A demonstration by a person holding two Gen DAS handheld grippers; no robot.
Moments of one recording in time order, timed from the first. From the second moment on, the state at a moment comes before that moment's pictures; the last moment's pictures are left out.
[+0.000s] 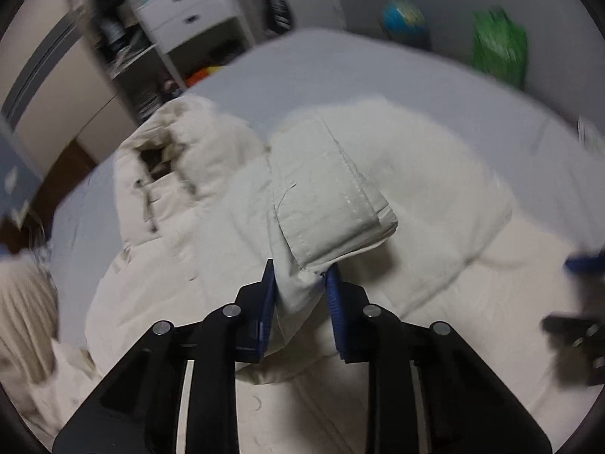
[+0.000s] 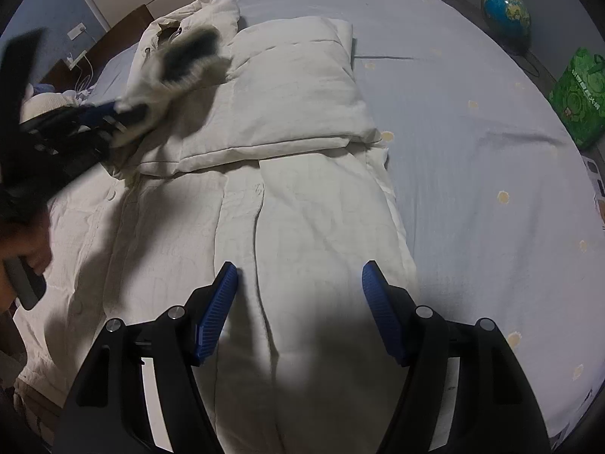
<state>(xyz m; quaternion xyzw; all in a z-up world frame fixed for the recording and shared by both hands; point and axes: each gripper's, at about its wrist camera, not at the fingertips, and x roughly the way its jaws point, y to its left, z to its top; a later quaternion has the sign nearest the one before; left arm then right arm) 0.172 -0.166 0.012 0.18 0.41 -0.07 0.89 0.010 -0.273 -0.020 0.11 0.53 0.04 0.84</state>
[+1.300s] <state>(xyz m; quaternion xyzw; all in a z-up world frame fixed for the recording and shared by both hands) 0.073 0.184 -0.004 -0.24 0.42 0.15 0.87 0.010 -0.256 -0.020 0.03 0.54 0.01 0.84</state>
